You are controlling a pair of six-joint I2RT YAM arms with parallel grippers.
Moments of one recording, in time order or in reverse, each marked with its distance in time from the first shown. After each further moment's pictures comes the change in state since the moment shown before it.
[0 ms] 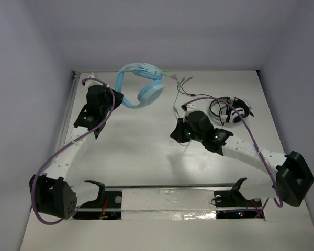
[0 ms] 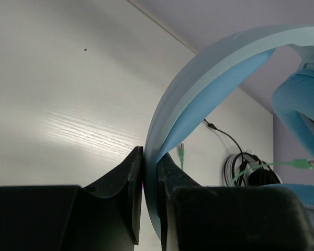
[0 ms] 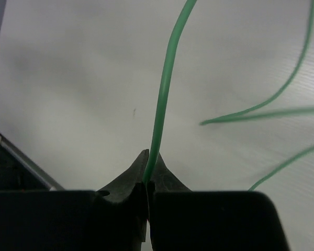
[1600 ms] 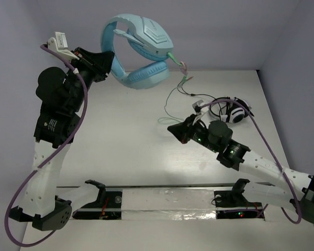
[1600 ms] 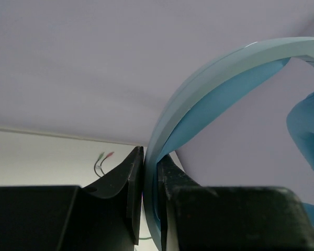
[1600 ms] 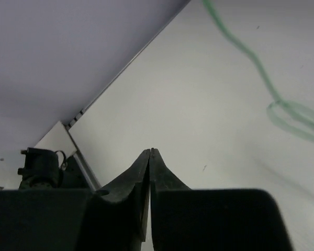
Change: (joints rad) left arm -0.097 -0.117 0.592 -0.134 0.053 0.134; right arm 0.162 -0.250 -0.095 0.323 0.015 -0.085
